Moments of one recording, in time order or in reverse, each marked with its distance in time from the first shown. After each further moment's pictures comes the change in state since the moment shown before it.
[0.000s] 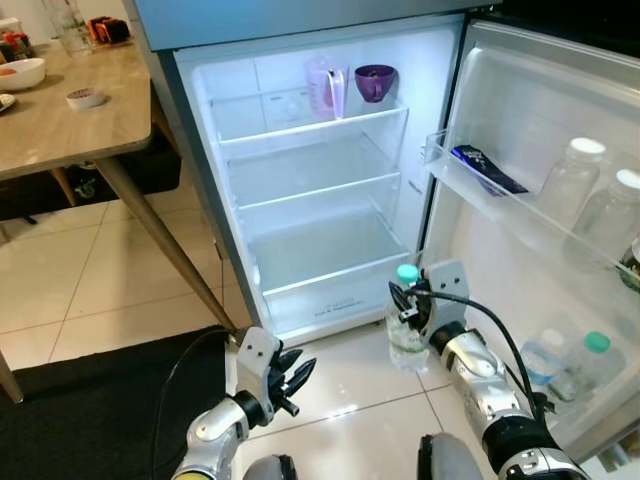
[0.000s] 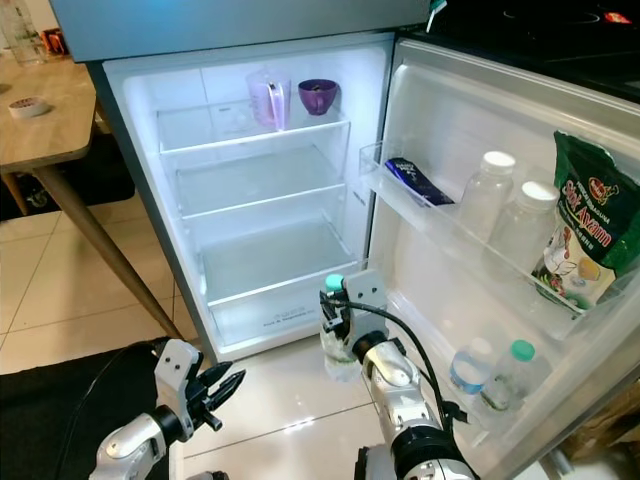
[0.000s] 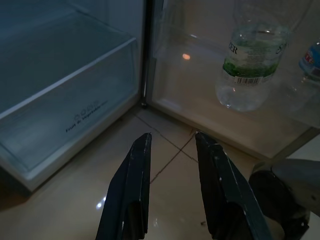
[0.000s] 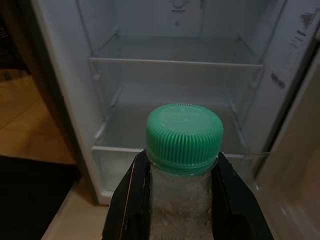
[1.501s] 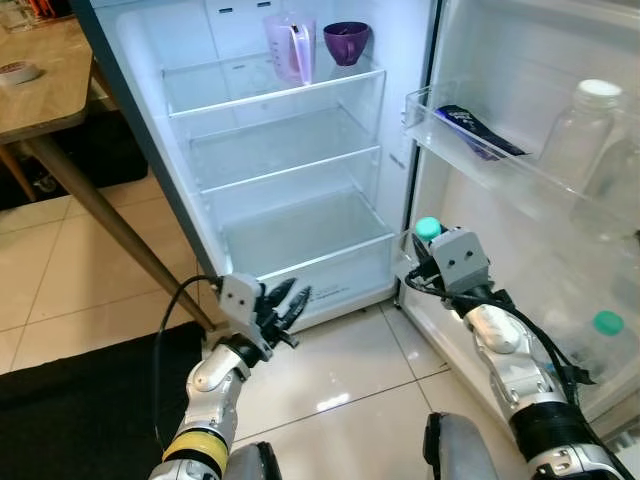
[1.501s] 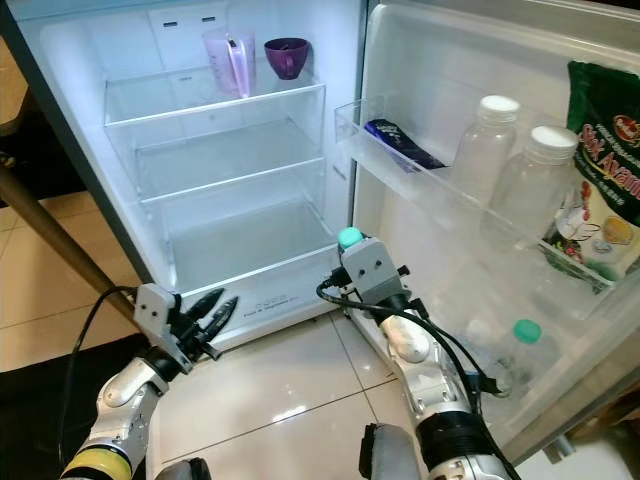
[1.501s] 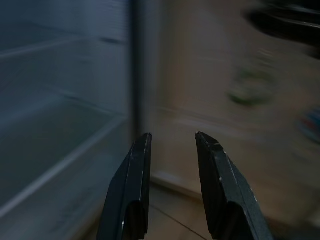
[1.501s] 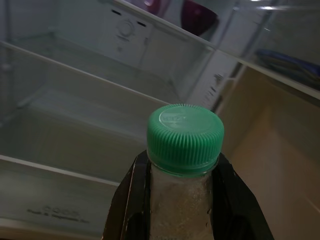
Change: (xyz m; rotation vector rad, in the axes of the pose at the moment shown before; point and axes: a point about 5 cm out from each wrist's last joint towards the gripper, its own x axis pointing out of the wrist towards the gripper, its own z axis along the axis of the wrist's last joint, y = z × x) left arm 0.019 0.002 0.069 0.107 -0.286 -0.115; right arm -0.007 -0.026 0.055 -0.417 -0.203 -0.139
